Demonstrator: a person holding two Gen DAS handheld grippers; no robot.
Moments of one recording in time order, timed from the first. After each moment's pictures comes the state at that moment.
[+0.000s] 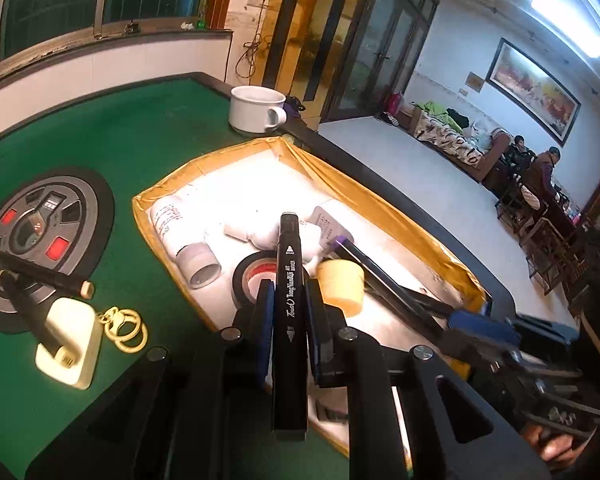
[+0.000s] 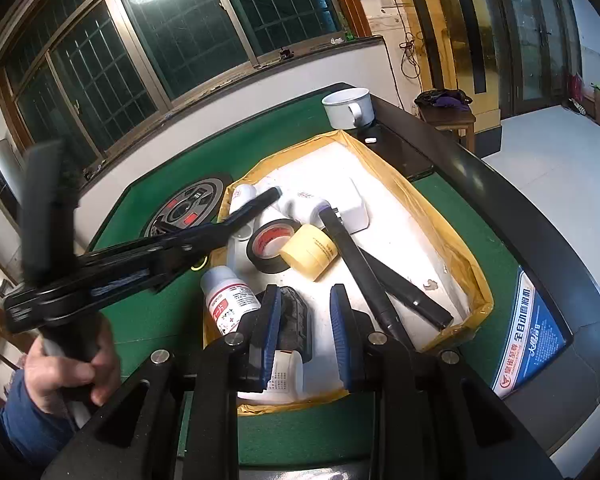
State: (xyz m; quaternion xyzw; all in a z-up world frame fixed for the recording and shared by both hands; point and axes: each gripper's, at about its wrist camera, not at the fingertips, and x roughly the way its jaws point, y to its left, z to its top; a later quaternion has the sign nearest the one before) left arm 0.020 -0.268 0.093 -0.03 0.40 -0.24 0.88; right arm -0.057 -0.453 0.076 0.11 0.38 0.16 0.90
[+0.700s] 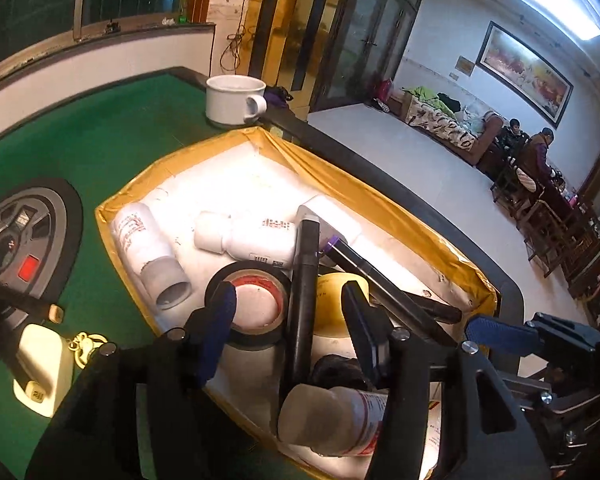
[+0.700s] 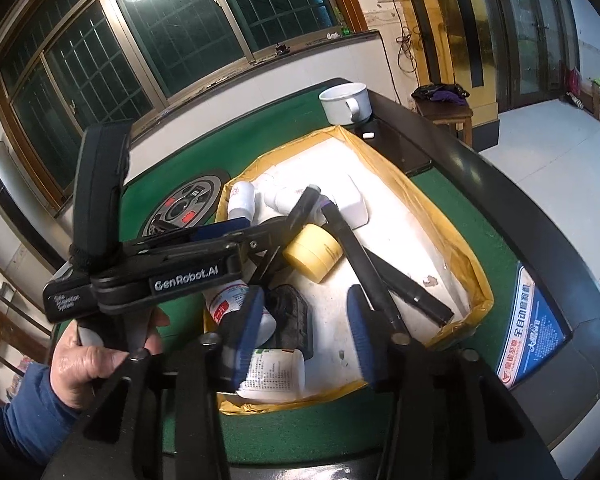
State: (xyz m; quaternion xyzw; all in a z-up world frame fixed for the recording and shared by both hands) left arm 0.014 -0.283 0.090 -0.01 0.40 -0.26 0.88; right arm -0.052 -0.450 0.077 0.11 0.39 0.15 0.90
